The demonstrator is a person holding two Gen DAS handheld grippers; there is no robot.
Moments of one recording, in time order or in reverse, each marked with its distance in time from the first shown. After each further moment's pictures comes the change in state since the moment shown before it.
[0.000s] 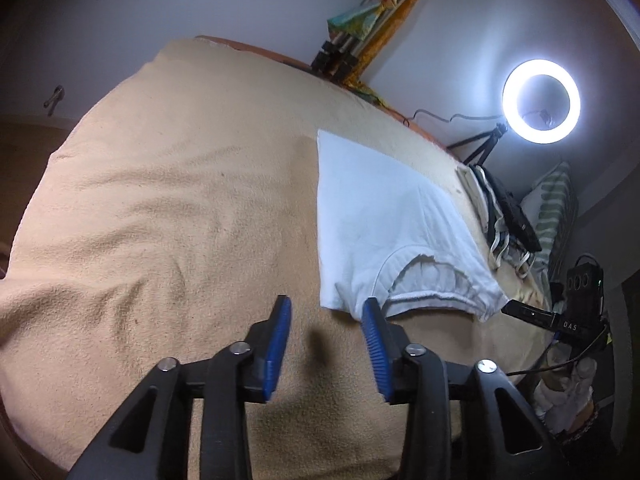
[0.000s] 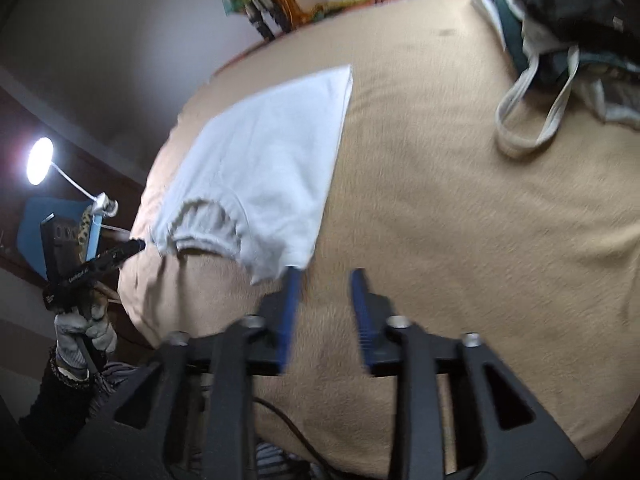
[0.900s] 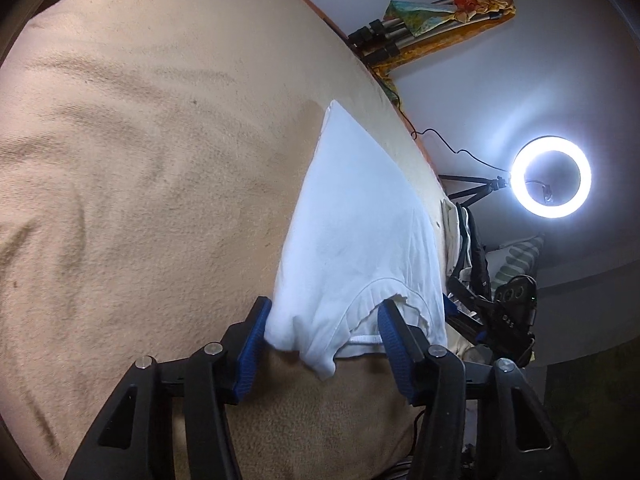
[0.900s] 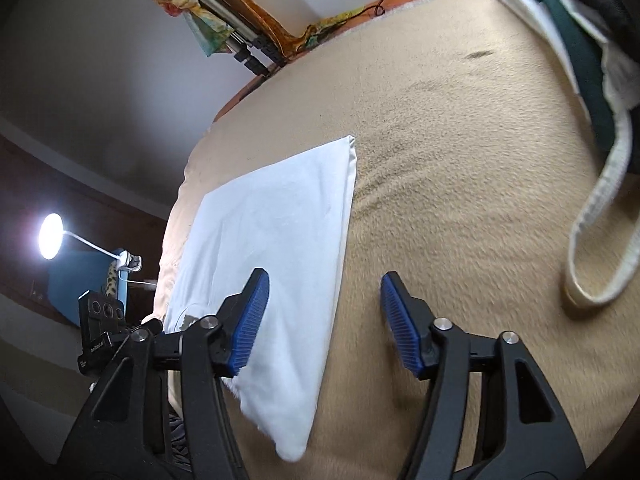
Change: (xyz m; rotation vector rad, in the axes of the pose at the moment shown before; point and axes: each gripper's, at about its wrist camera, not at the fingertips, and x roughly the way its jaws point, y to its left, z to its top) left arm 0.058 0.014 0.014 -0.359 0.094 -0.208; right arm 0.075 -0.029 0.092 0.108 0.021 0.134
